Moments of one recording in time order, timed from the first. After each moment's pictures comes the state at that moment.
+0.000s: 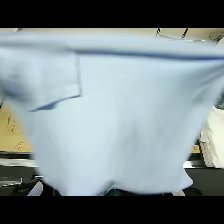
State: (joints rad) left arm 0.23 -0.86 1.47 0.90 -1.07 -1.46; right arm -0.36 -0.98 1.65 -1.23 1.29 1.61
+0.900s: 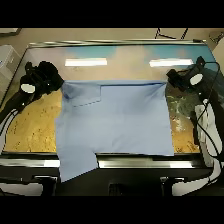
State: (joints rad) left arm 0.03 -1.60 1.25 0.74 -0.39 -1.39; right arm -0.17 -1.71 1.49 -1.11 0.59 1.76
